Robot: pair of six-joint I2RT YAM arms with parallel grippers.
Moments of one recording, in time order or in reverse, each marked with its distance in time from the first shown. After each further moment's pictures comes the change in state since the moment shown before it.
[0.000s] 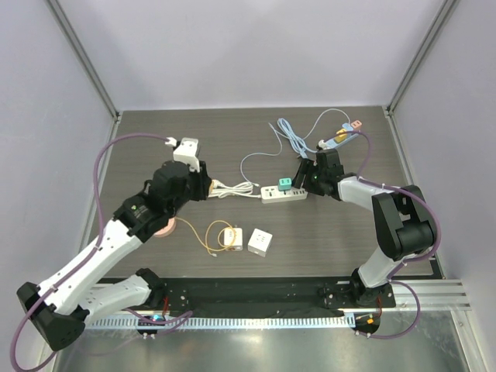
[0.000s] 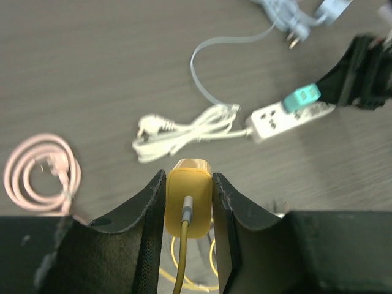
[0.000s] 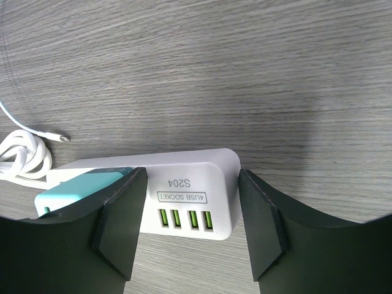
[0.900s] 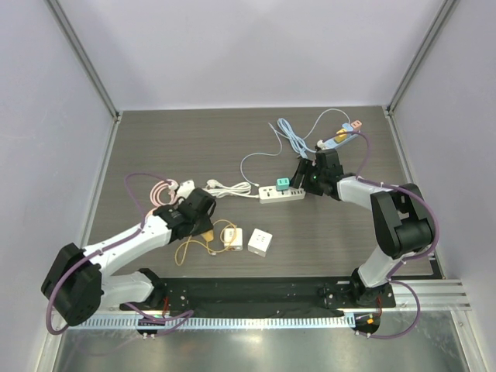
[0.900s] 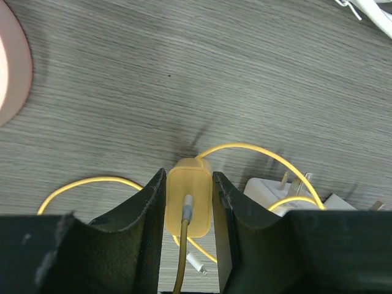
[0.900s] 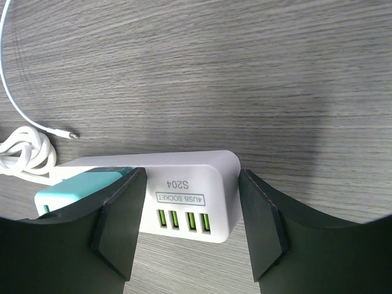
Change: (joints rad) left arm 0.000 0.221 -0.373 -0.059 -0.025 -0.644; right arm 0.000 0.016 0.000 0.021 -0.037 0.004
